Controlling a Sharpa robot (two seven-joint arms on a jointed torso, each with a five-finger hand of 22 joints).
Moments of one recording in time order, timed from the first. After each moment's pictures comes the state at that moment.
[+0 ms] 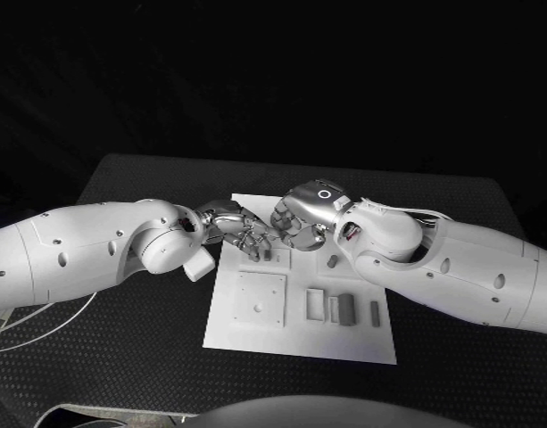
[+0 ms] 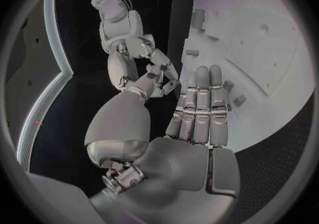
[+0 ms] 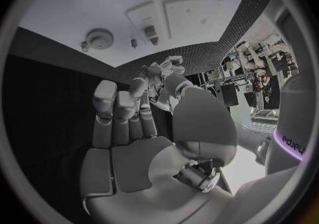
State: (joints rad) left arm 1.30 -0.79 -0.24 1.47 -0.35 -0.04 -0.07; left_hand 0.97 -0.11 0.39 -0.22 0.05 0.86 0.15 0.31 0.44 1.17 0.09 0.07 0.40 1.10 0.01 0.57 0.81 0.01 1.10 -0.09 0.07 0.95; right arm 1.14 -0.58 -0.03 1.49 -1.92 -0.30 -0.17; right_hand 1.07 -0.17 0.59 -0.17 0.58 1.09 0.07 0.32 0.71 1.10 -0.04 1.04 0.65 1.20 -0.13 1.36 0.92 0.23 1.25 -0.05 1.06 1.31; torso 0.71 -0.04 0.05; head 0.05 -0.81
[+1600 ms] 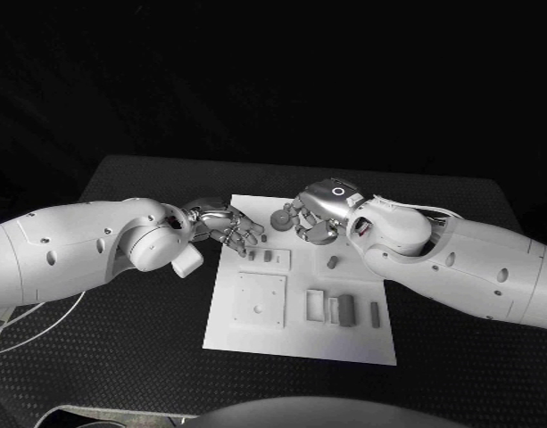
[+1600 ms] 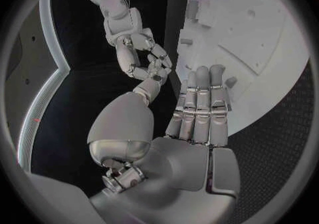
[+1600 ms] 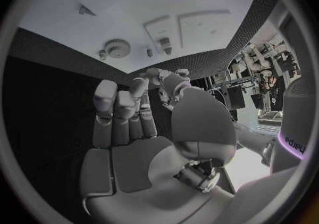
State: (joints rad) left arm 1.30 -0.82 -0.24 1.43 -0.34 -0.05 -0.07; left_hand 1.00 -0.06 0.43 -0.23 0.05 0.87 0.15 0.31 0.44 1.18 0.09 0.07 0.39 1.10 0.01 0.56 0.82 0.01 1.10 -0.09 0.07 0.95; right arm 1.14 -0.60 -0.03 1.41 -1.91 -0.29 -0.17; right_hand 1.07 -0.17 0.60 -0.18 0.58 1.07 0.08 0.31 0.71 1.08 -0.03 1.02 0.65 1.19 -0.13 1.34 0.92 0.23 1.24 -0.06 1.05 1.31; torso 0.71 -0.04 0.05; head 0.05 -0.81
